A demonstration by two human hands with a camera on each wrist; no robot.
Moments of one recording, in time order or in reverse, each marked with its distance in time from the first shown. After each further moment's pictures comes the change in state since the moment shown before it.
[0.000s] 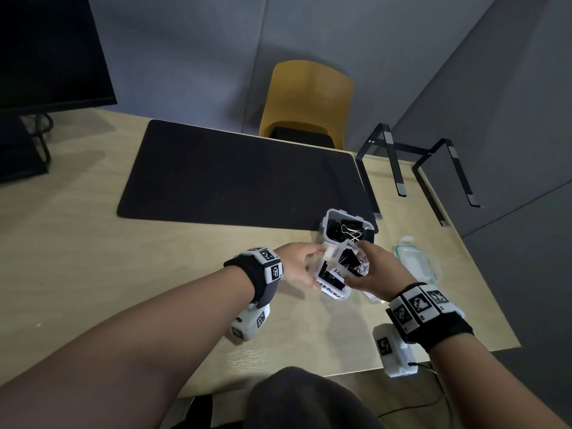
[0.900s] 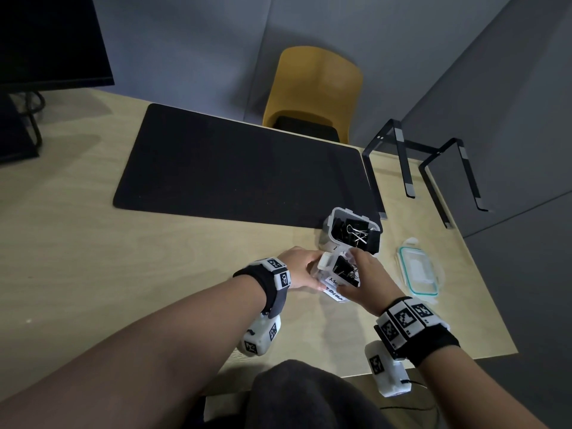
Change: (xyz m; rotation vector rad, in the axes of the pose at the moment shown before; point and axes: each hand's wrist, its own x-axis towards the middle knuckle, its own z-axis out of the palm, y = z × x) left_hand 0.019 -0.020 0.023 0.070 0.105 0.048; right_hand 0.010 0.006 0.037 0.023 0.011 -0.030
